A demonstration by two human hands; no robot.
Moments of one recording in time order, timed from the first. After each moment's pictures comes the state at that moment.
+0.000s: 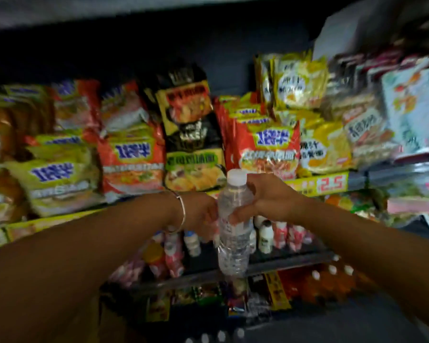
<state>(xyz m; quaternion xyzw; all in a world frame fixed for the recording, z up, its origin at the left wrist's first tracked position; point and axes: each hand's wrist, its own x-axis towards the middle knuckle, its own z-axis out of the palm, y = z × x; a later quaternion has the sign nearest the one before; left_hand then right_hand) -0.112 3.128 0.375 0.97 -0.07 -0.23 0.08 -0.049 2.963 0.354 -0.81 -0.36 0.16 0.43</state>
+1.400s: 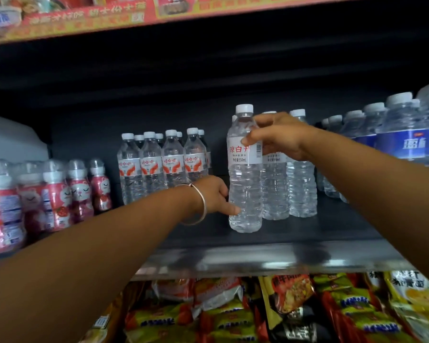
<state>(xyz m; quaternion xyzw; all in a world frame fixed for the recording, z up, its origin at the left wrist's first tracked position) -0.071 3.339 0.722 0.97 0.08 0.14 0.18 0.029 3.191 0.787 -0.70 -0.46 -0.02 0.55</state>
